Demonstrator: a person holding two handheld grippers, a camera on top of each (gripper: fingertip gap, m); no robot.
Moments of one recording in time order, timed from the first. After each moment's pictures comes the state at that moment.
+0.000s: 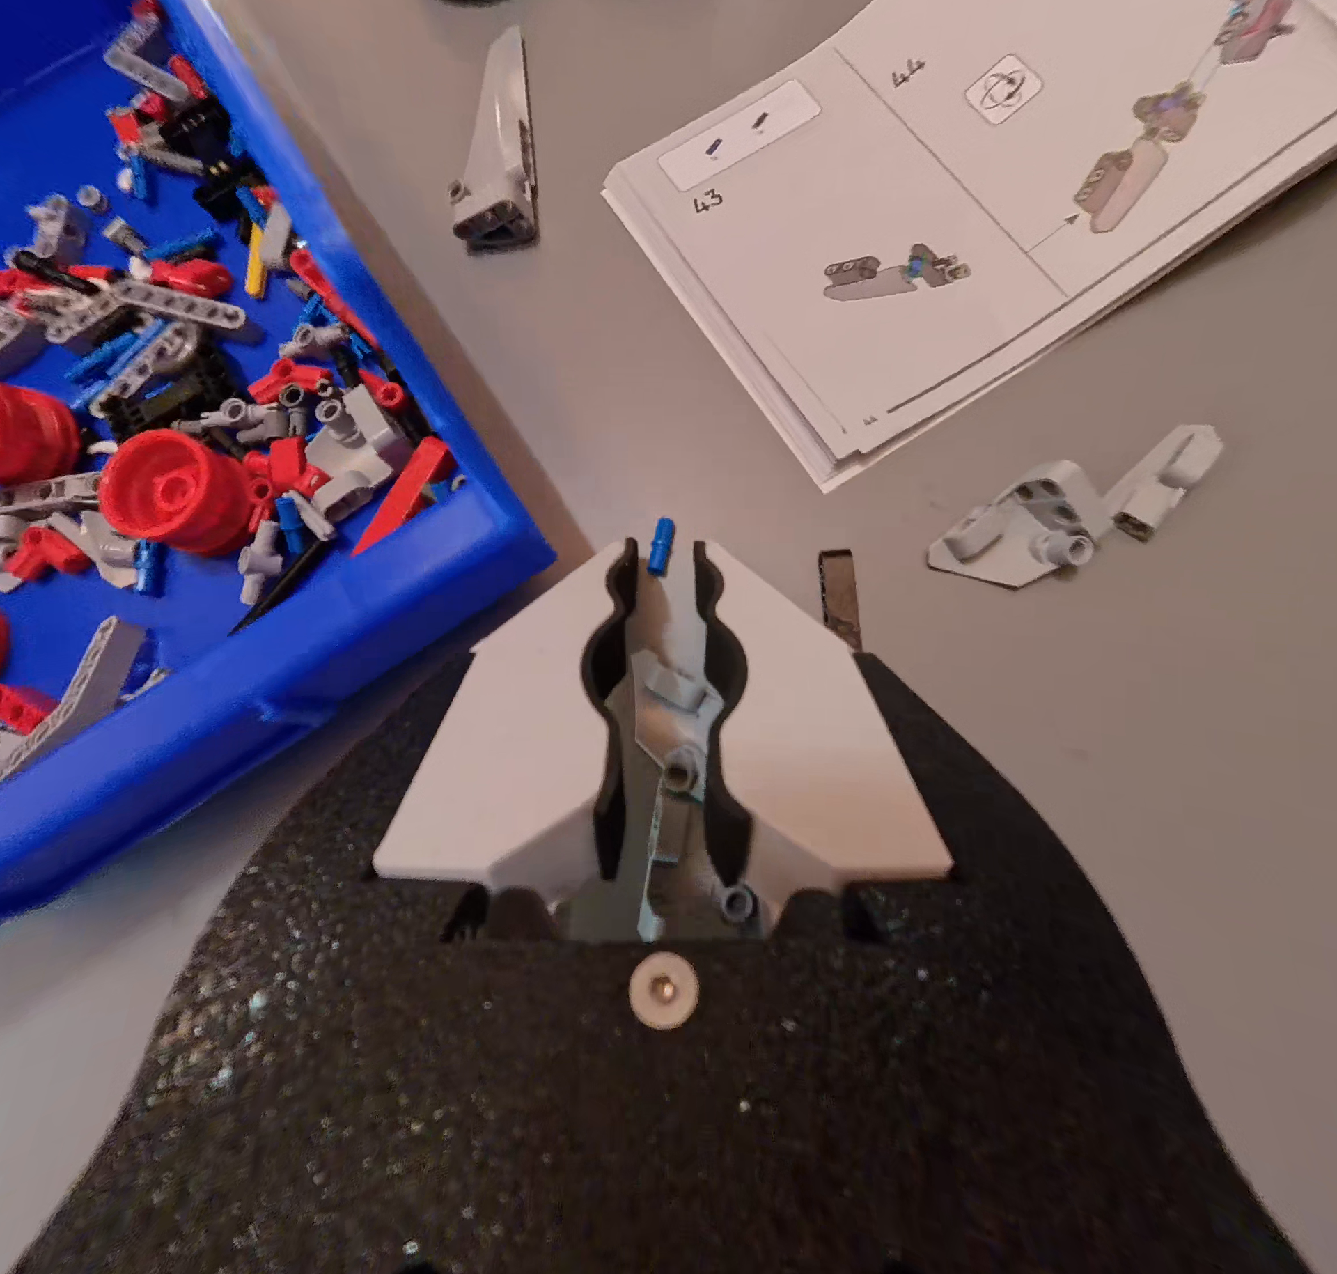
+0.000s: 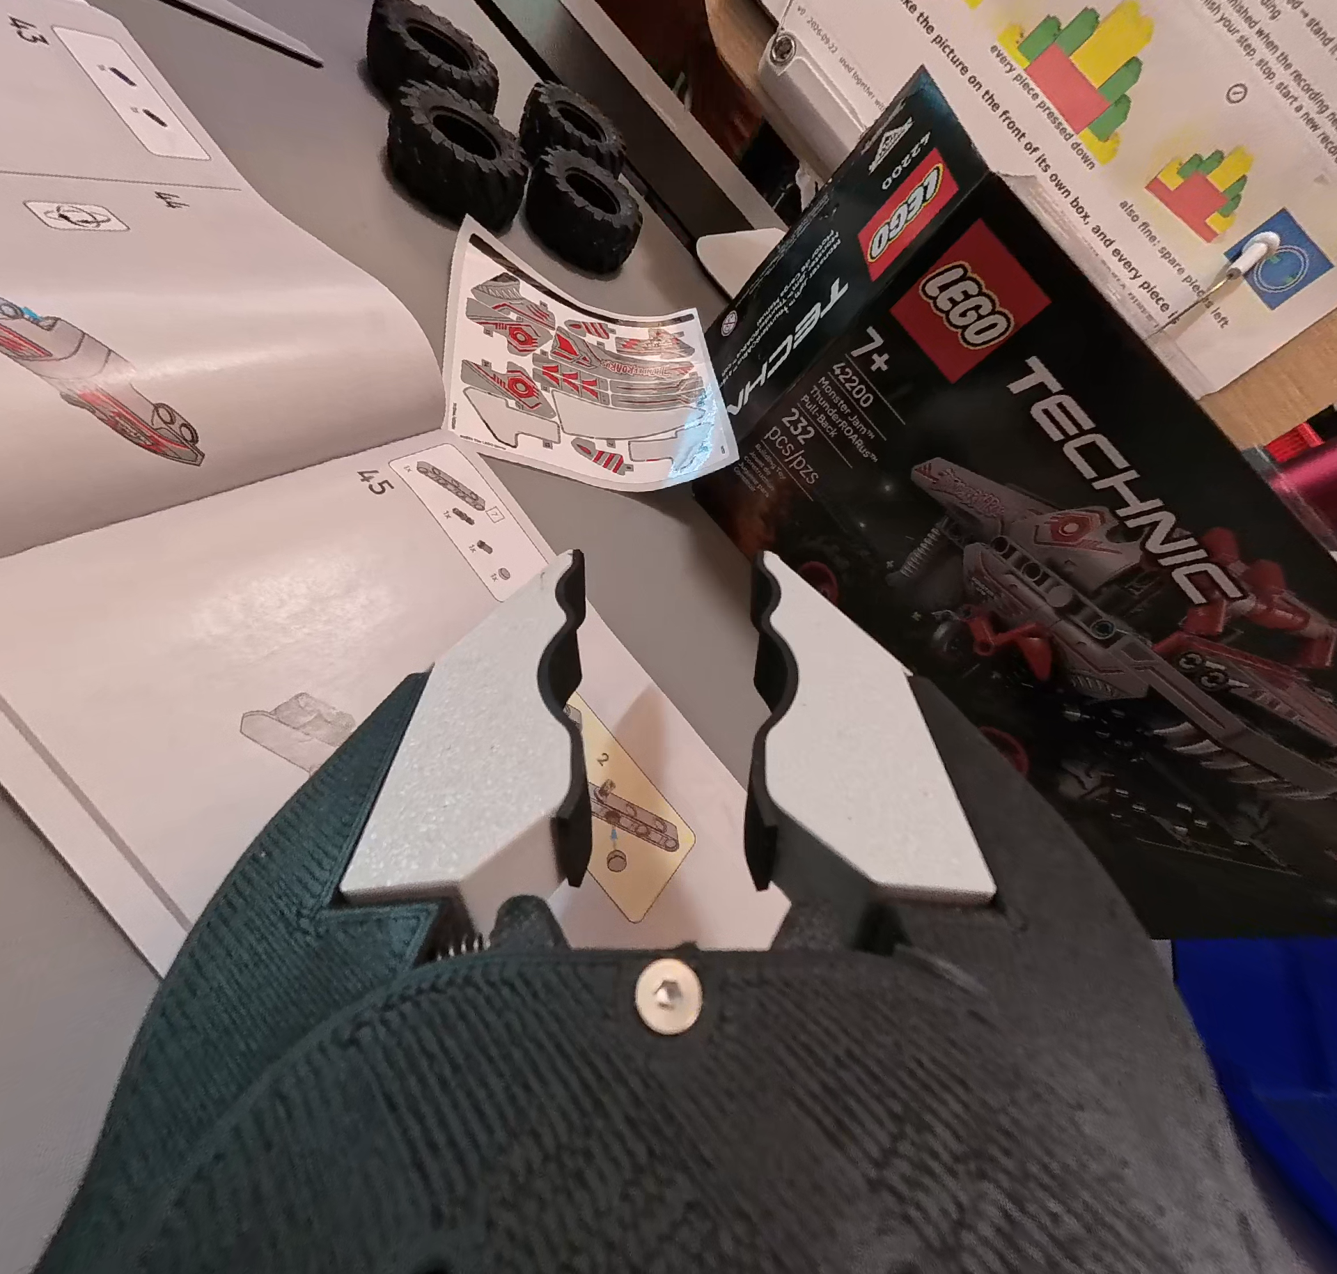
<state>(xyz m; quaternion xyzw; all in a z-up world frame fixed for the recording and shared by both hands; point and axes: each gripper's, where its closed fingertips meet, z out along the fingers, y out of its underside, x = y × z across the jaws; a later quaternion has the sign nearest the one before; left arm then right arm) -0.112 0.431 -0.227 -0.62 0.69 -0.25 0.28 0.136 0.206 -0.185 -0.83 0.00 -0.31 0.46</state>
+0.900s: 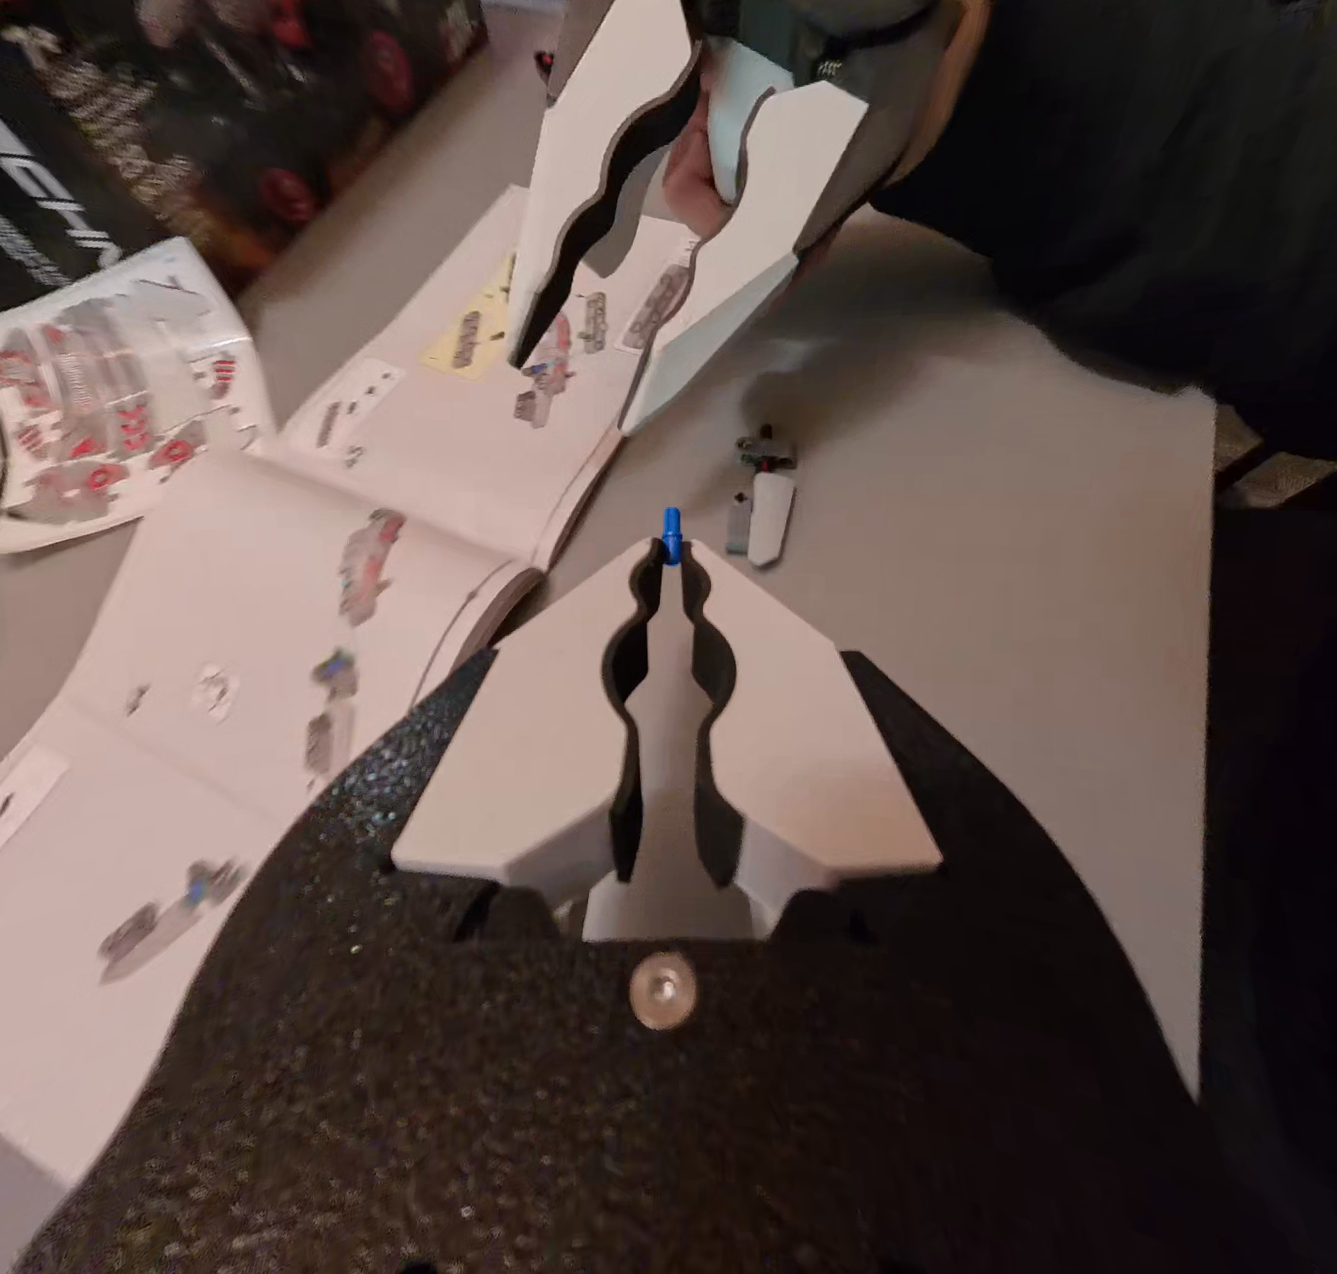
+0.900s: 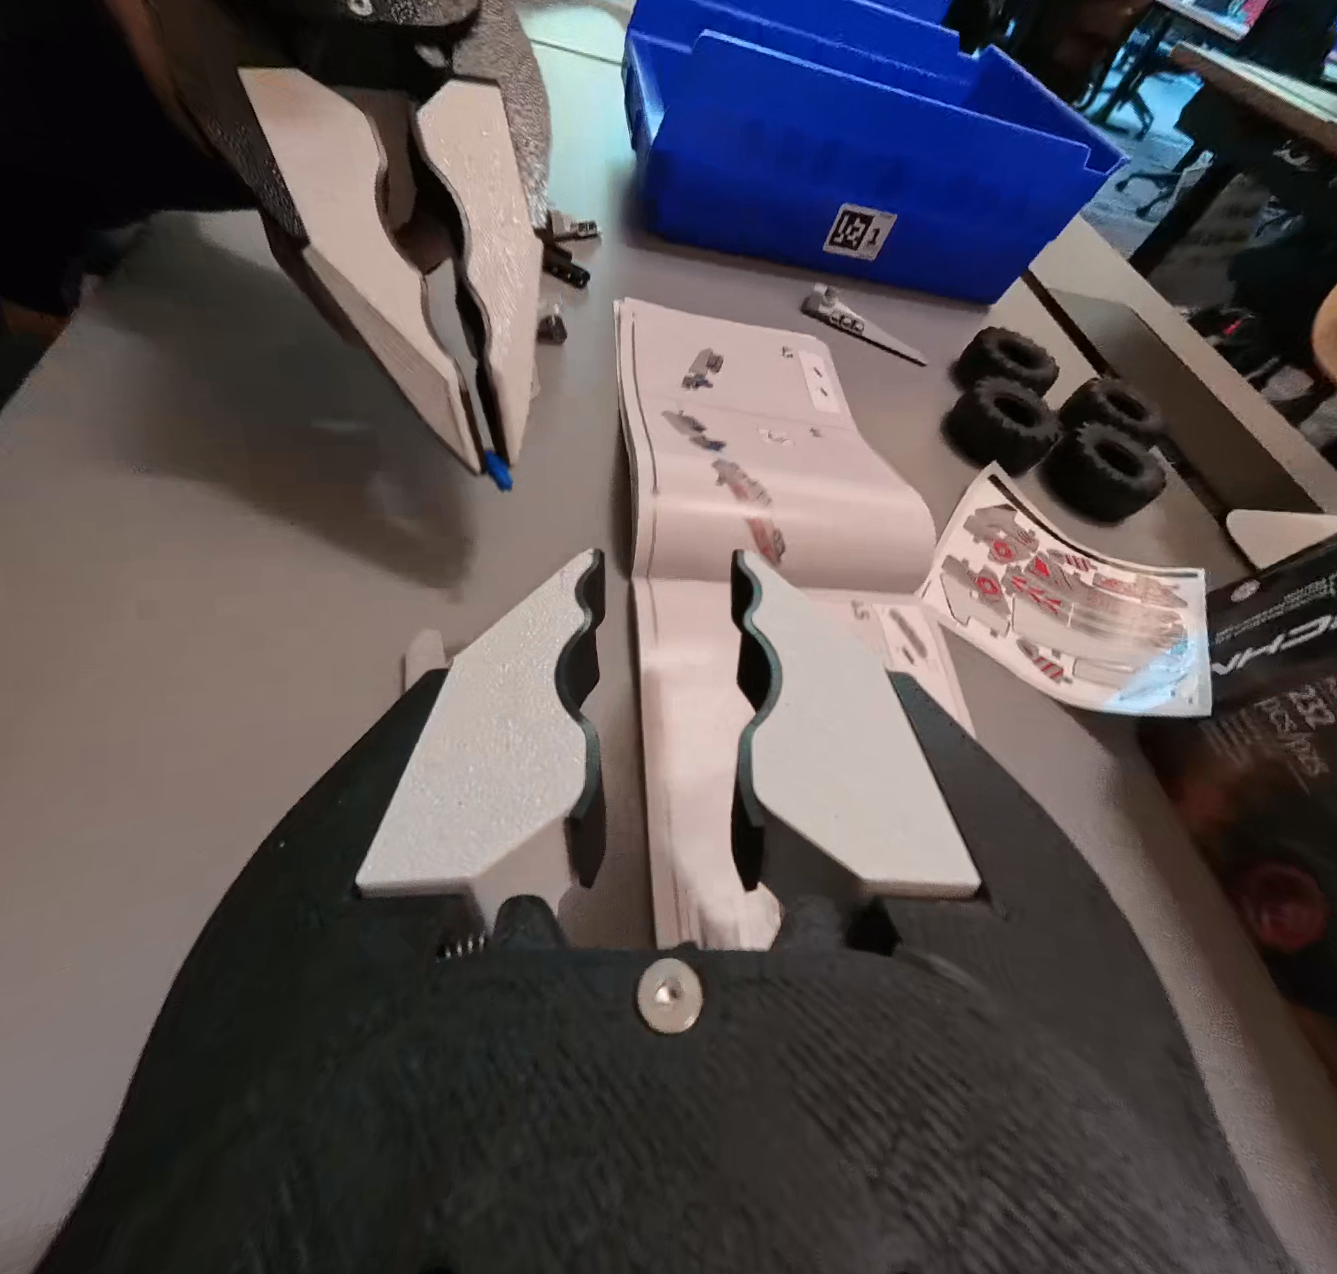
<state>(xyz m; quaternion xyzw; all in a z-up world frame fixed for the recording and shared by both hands) -0.051 0.188 -0.187 -0.37 0.79 -0.43 0.22 -0.003 0.193 -0.173 -0.80 -0.22 0.01 0.55</state>
